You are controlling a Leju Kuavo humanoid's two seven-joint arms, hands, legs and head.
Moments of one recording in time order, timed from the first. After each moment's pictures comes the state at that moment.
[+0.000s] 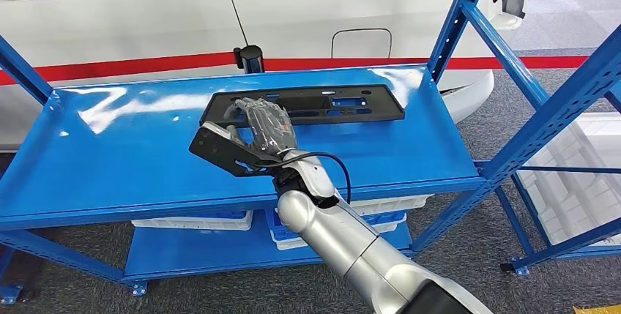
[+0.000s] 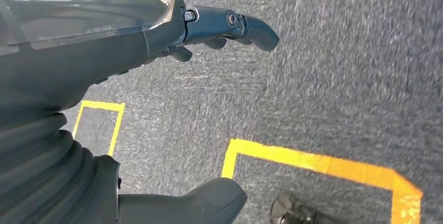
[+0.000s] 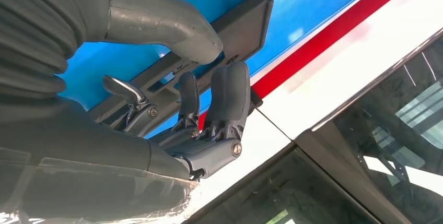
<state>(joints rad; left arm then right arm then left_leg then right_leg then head) -0.05 -0.25 0.38 -0.19 -0.25 0.67 0.06 -0.78 0.34 1.10 -0.76 0.63 -0.36 0.05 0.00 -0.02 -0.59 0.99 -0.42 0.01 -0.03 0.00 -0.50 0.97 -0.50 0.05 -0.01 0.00</state>
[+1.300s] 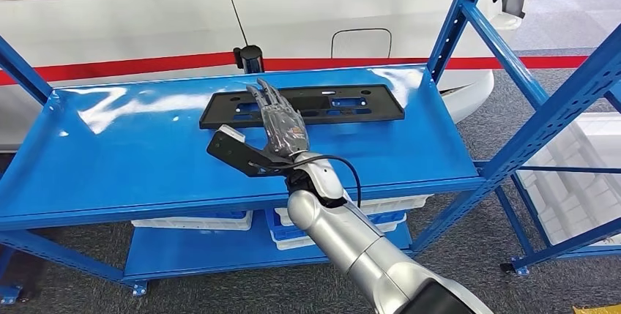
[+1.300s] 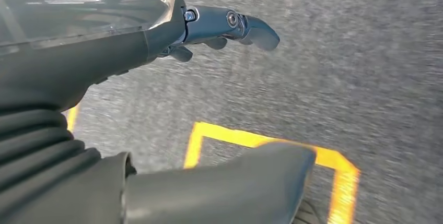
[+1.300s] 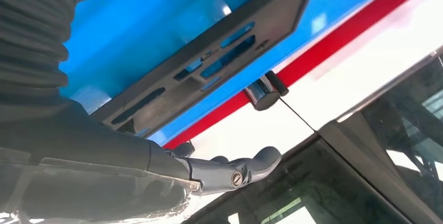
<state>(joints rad) -0.09 -0.28 1.00 -0.19 -0.65 0.48 -0.20 -0.77 0.34 1.02 -0.66 0.74 -0.39 0.01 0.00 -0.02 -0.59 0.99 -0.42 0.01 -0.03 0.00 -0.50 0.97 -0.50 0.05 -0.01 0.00</state>
